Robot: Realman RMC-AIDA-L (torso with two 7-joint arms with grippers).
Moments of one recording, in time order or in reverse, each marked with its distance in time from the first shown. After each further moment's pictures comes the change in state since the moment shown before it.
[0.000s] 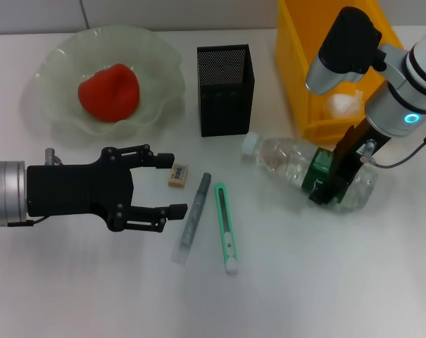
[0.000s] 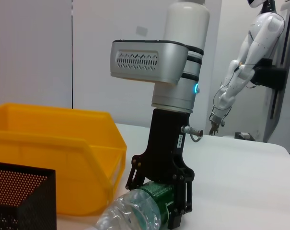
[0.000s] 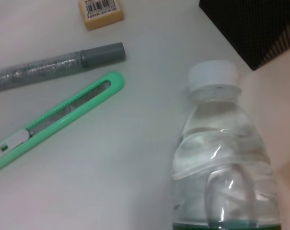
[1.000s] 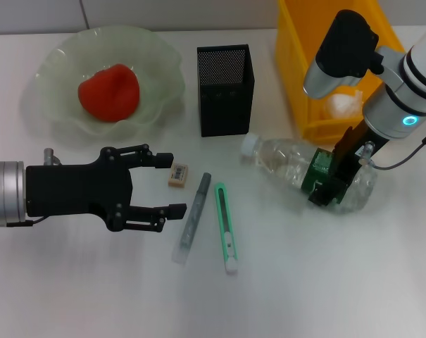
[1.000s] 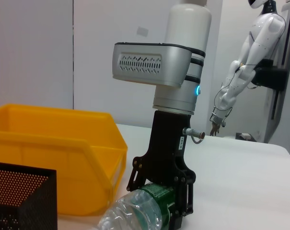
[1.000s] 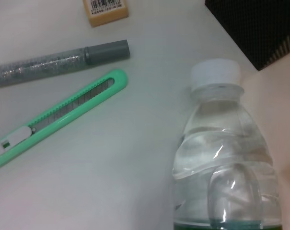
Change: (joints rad) left arm 0.002 0.000 -0.003 0.001 0.000 0.001 0.001; right arm -0.009 0.001 -0.025 -0.011 0.010 0.002 0.001
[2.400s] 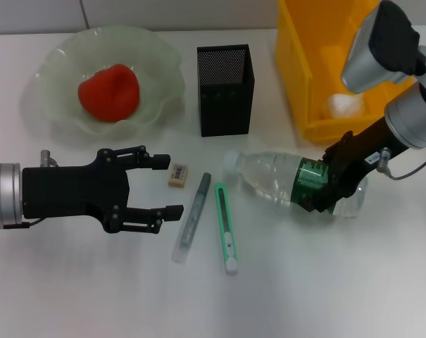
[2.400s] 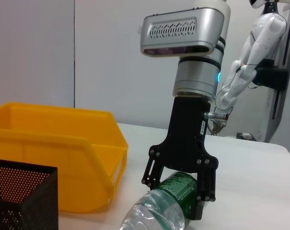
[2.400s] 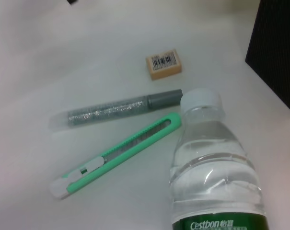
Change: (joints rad) left arm 0.008 0.003 -0.002 0.003 0.000 0.005 0.000; right arm -0.178 -0.011 0.037 -0.236 0.215 -0.128 -0.113
